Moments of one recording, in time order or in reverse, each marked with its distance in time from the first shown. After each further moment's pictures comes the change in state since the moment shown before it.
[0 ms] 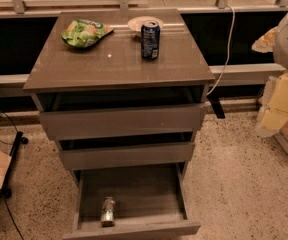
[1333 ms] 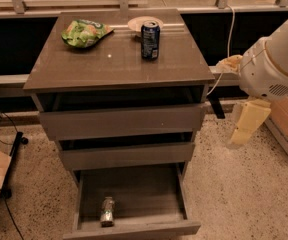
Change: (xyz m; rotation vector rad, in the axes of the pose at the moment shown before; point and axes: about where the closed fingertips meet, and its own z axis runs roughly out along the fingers) arm -0.030 0.003 0.069 -0.008 -0.168 -0.164
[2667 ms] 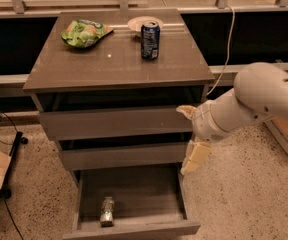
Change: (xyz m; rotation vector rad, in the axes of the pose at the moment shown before) arm -0.004 0.018 0.181 -0.088 -0.210 -0.020
